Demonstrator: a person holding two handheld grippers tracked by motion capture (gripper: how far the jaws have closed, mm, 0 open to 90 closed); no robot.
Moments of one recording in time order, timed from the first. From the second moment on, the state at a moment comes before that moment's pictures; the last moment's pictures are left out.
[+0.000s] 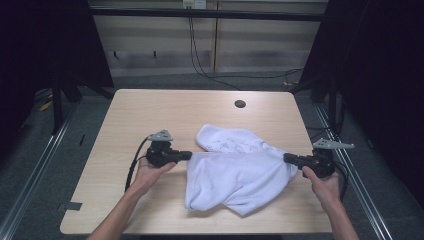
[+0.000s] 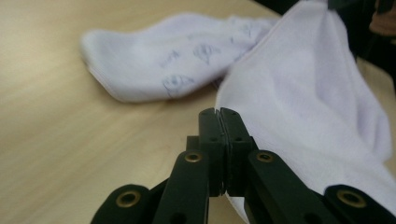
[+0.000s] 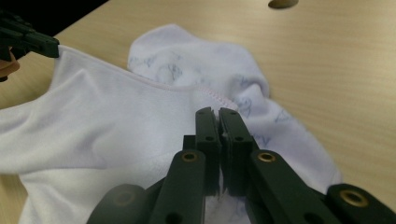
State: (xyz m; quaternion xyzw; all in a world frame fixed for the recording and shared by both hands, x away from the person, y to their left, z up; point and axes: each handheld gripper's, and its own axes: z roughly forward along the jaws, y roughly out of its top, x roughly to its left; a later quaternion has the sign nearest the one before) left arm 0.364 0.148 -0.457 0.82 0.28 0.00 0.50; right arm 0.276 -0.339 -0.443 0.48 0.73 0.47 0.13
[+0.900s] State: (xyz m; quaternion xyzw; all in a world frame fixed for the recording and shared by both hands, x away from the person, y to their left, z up) left arm 0.281 0.222 -0.312 0.74 0.18 0.05 0.64; right arm 0.190 -0.318 -0.270 0.33 0.71 0.58 0.21
